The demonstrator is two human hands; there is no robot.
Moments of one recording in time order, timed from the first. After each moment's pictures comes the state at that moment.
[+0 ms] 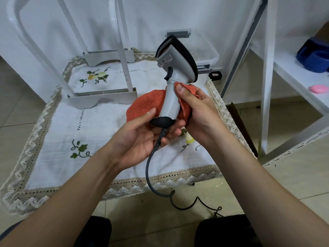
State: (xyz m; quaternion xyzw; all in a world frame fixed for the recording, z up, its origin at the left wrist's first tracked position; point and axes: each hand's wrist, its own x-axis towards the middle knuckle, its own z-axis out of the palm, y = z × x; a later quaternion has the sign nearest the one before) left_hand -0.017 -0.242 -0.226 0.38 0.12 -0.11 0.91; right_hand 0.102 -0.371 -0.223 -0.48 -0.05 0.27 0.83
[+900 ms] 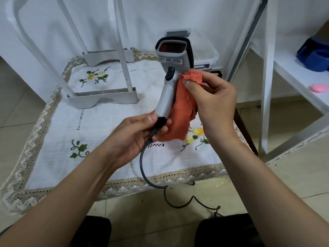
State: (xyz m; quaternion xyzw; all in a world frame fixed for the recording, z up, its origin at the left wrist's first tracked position) left_hand -0.018 -0.232 -0.235 0.51 0.14 0.01 0.85; right_hand 0.103 -0.385 -0.208 -0.64 -0.18 -0.06 0.74
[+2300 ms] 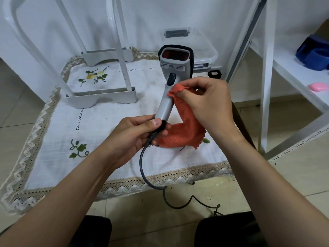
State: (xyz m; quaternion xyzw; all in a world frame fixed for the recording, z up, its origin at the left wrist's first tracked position) left_hand -0.020 -0.234 -0.234 0.59 0.16 0.01 0.79; right_hand 0.105 -0.387 -0.200 -0.76 -0.24 -0.05 0.60
